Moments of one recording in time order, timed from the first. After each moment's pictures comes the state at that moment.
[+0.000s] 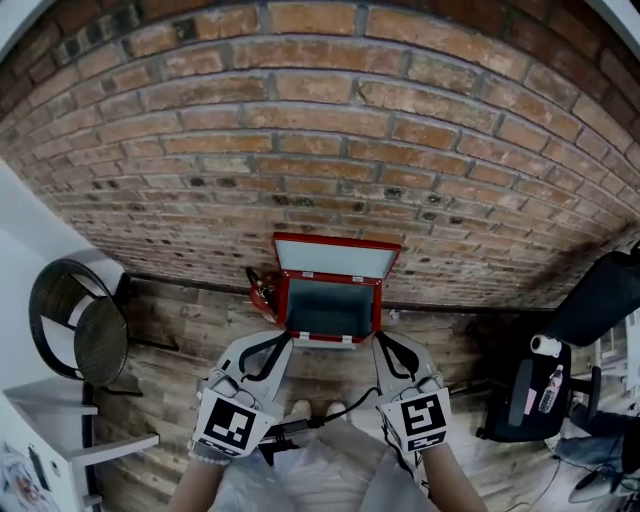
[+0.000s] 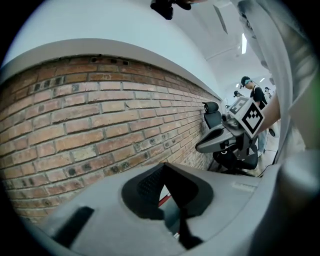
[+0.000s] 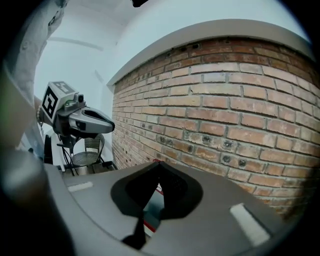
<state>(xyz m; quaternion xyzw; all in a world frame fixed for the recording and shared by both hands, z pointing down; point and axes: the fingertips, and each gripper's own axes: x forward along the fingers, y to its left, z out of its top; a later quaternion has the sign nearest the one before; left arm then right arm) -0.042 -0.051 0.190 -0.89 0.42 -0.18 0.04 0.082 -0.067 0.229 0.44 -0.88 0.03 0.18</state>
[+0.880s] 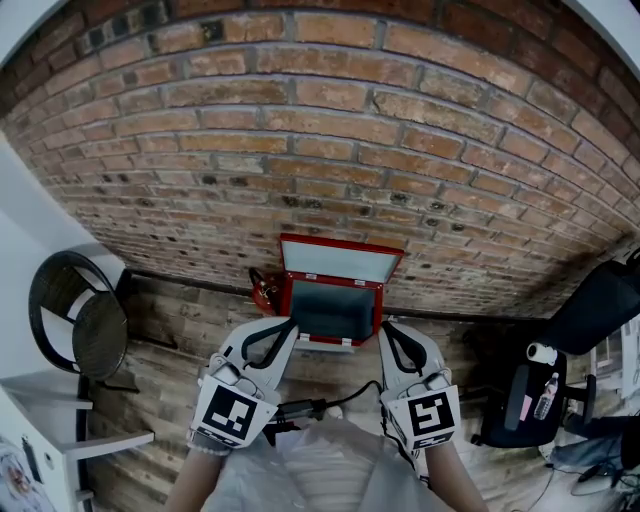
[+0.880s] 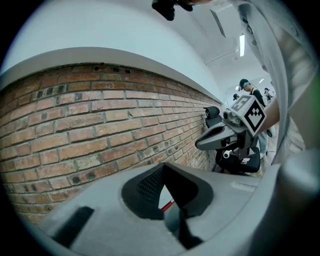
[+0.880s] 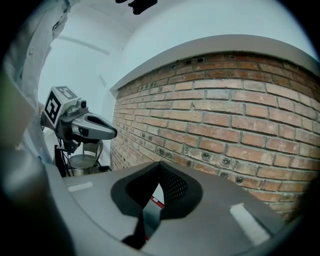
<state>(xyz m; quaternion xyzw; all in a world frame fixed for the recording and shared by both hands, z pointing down) -0.049 -0.053 0.161 -0.89 0.42 -0.16 0.05 0.072 -0.067 0.183 0.44 -0.88 -0.01 0.16</state>
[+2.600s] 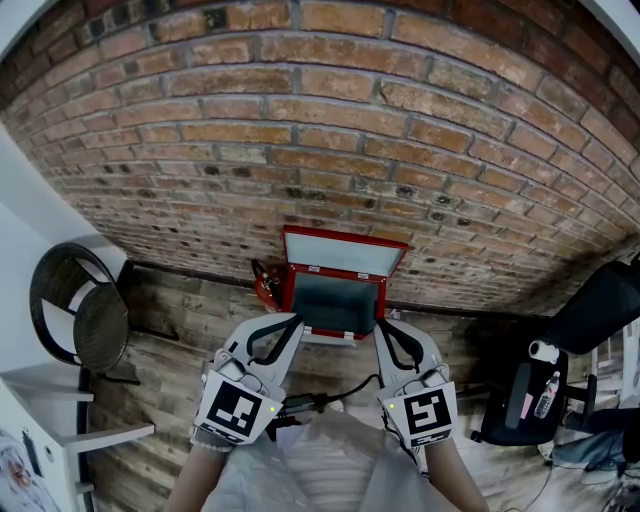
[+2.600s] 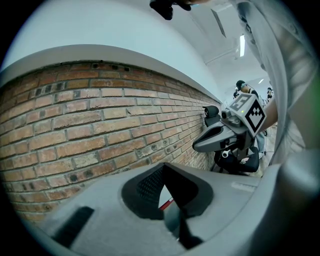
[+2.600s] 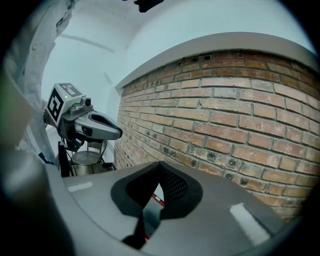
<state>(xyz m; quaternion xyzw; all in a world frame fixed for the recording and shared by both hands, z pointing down) -0.044 -0.052 0.169 -0.89 0.42 -0.16 0.05 0.058 -0.066 0.187 0.42 -0.89 -0.02 0.17</state>
